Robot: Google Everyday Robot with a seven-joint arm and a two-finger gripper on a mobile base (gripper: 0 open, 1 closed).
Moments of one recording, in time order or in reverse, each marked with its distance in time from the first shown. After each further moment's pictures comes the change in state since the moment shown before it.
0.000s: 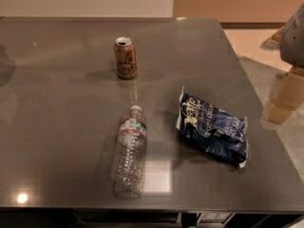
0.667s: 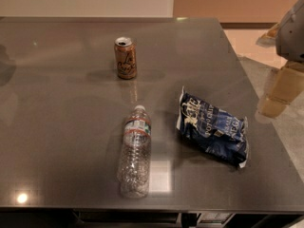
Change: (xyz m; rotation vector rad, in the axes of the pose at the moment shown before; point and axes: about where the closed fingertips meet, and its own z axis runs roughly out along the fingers) arm -0.008 -0.008 0.001 0.000 -0.033 0.000
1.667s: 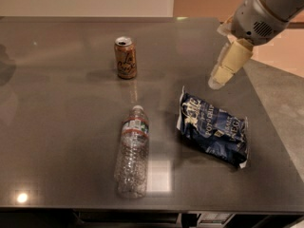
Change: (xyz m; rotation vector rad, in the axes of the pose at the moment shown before) arm -0.068 -0.073 0.051 -0.056 -0.232 0.039
